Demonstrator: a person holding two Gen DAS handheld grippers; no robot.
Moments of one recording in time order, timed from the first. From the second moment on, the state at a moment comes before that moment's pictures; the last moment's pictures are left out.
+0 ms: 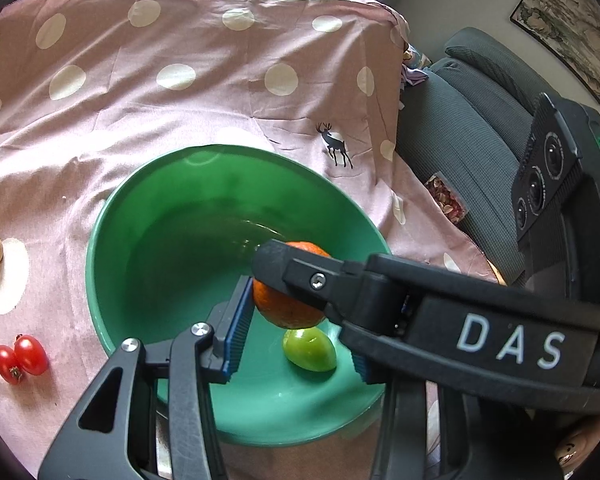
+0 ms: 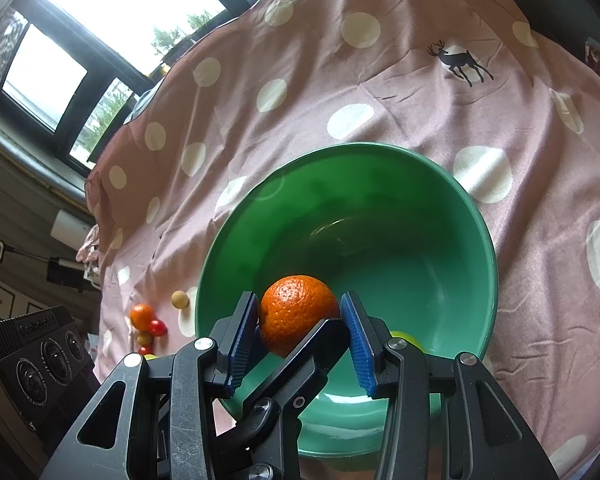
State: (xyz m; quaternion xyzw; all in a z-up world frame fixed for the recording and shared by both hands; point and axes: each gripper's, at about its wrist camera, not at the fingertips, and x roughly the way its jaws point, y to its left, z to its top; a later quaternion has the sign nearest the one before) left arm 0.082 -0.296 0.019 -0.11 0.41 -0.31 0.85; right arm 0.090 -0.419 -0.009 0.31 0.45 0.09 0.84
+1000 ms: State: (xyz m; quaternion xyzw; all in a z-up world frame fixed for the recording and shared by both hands) left arm 0.053 -0.203 0.057 -0.18 0.37 -0.28 0.87; right arm 0.068 -0.408 0.033 0.26 0.39 0.04 0.88
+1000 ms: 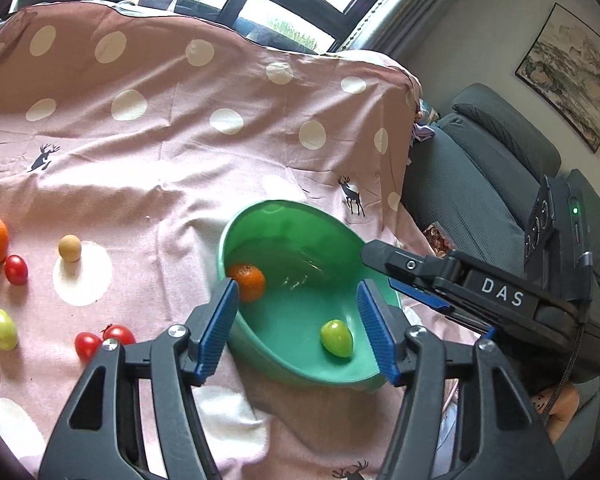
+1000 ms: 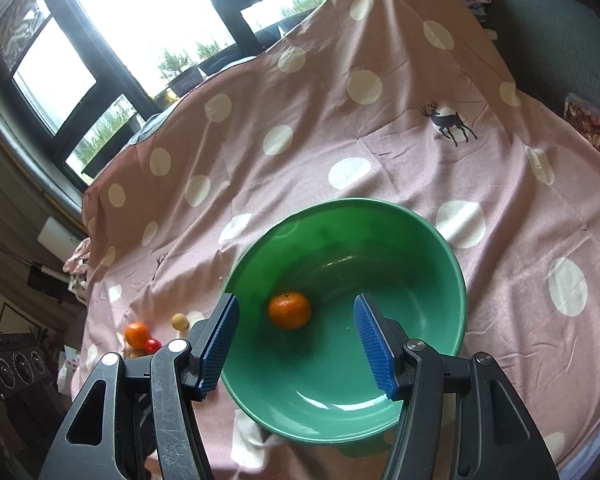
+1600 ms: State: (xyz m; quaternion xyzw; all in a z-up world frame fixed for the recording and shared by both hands) left arm 0.020 -0.080 0.075 -0.22 0.33 -0.17 0.90; right arm 0.056 -0.320 0.063 0.11 0.35 0.05 0.93
